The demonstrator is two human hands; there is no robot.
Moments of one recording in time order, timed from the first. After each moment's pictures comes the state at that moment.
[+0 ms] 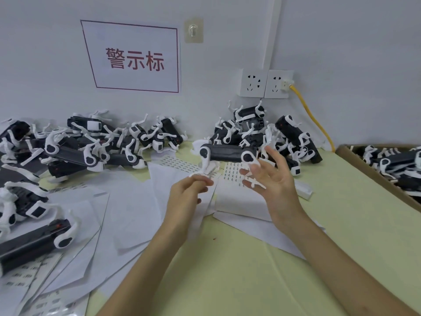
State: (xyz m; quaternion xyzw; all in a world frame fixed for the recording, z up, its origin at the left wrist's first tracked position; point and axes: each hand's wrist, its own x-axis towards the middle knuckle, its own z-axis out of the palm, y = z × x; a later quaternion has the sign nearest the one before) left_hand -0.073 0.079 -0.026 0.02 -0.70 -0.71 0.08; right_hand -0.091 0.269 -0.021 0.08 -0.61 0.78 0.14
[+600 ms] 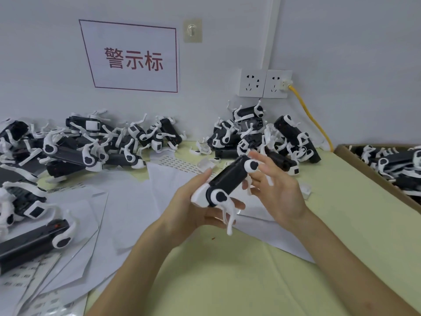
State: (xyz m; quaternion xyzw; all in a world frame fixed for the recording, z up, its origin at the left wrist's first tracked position) left_hand -0.058 0.071 -0.005 -0.13 -0.56 -0.79 -0.21; right_hand -0.088 0.281 -0.012 0.13 -0.58 0.80 -0.02
